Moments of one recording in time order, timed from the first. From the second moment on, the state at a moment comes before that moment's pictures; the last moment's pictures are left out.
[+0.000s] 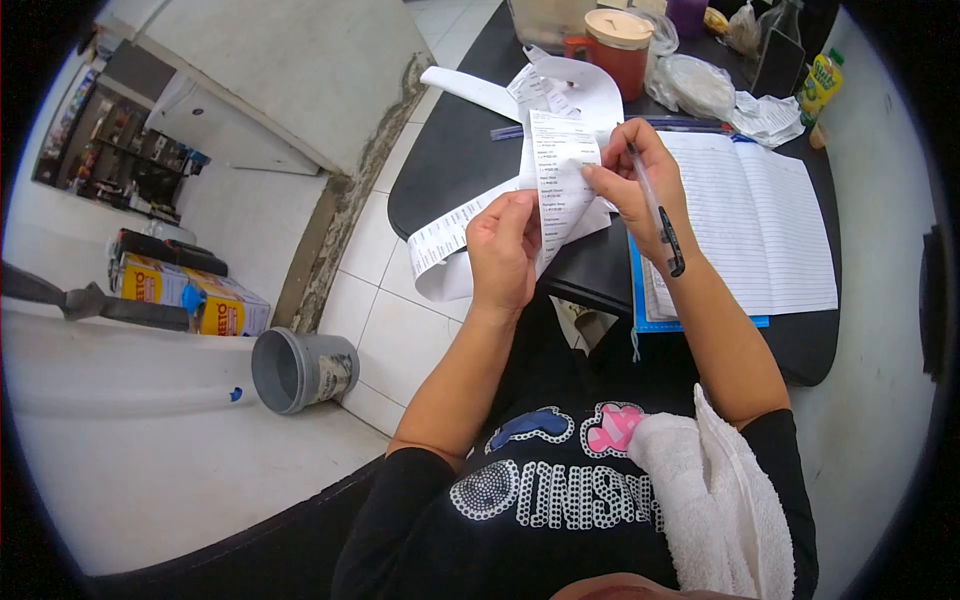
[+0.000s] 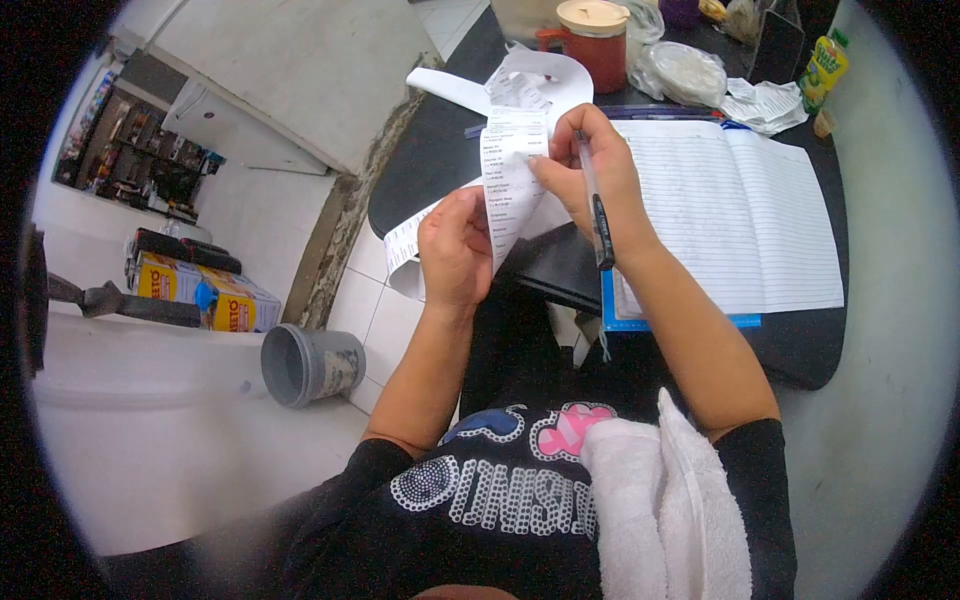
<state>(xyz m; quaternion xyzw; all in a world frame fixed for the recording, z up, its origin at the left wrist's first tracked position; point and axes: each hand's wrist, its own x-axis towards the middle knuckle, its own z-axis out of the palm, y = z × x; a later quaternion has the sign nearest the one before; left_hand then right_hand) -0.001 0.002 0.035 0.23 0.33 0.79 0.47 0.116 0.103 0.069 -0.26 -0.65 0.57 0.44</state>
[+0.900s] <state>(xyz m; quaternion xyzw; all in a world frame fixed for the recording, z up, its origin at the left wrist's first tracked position) -0.001 0.000 0.033 0.25 0.35 0.78 0.46 0.115 0.105 0.067 -0.28 -0.66 0.53 0.45</state>
